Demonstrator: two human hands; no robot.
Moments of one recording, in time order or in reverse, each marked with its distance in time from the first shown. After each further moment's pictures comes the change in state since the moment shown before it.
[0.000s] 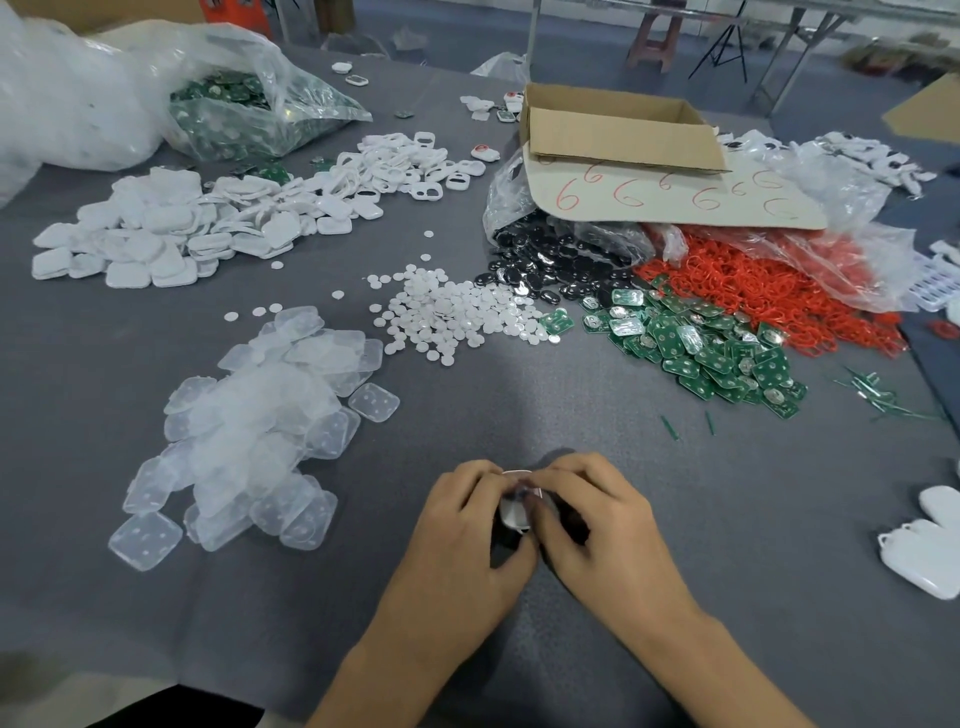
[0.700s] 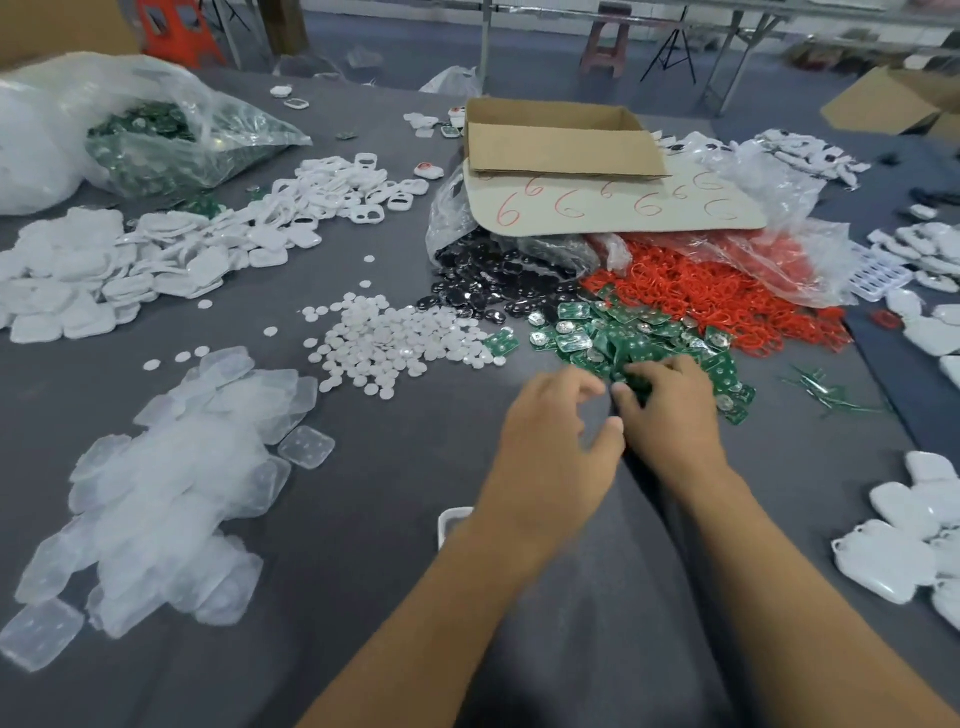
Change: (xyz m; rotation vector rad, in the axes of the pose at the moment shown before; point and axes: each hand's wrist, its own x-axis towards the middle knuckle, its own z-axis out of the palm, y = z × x) left_hand 0.118 0.086 0.043 -0.207 -0.076 -0.087; right_hand 0.092 0.116 -0.075 -0.404 0.152 0.503
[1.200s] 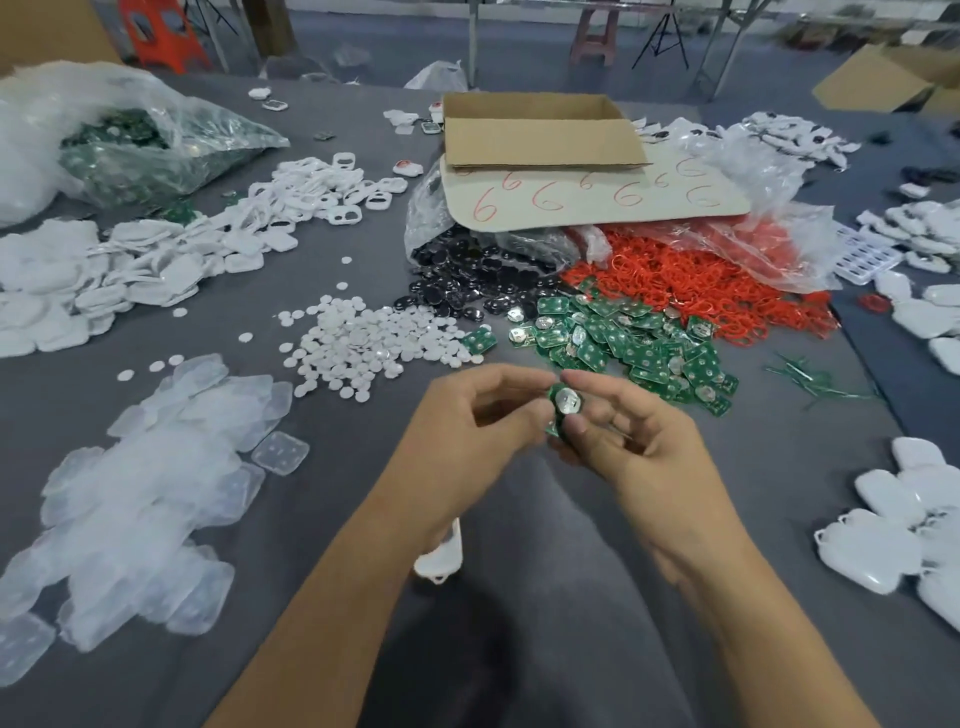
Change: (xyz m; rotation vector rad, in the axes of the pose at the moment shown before) left_hand 0.003 -0.009 -0.038 -0.494 -0.157 -0.190; right_hand -0.074 -0.051 -0.055 1.245 -0.283 0.137
